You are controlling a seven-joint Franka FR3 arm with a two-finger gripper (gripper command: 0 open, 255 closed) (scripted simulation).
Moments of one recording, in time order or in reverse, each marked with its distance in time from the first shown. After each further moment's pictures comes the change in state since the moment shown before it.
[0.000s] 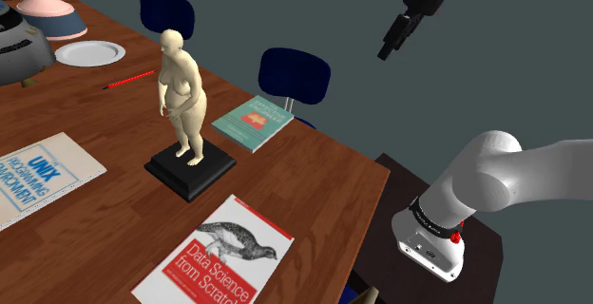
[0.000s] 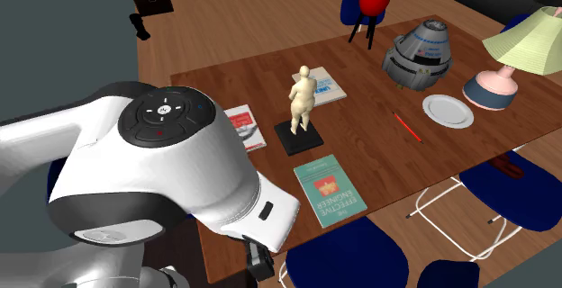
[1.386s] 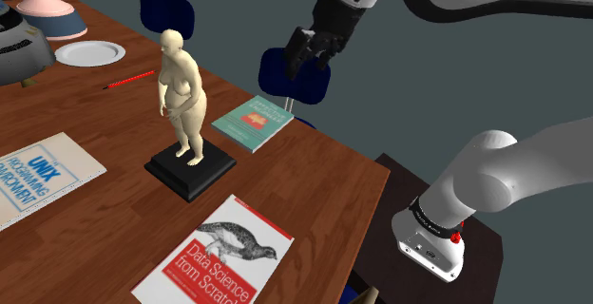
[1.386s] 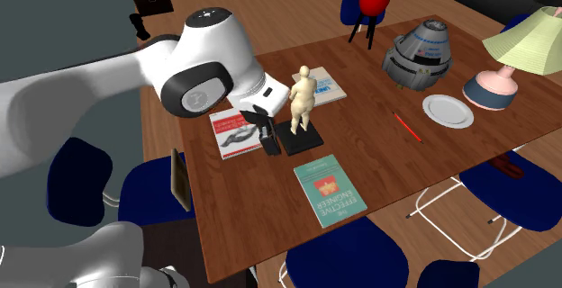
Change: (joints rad) arm 0.023 0.258 0.456 0.124 0.154 0.285 0.548
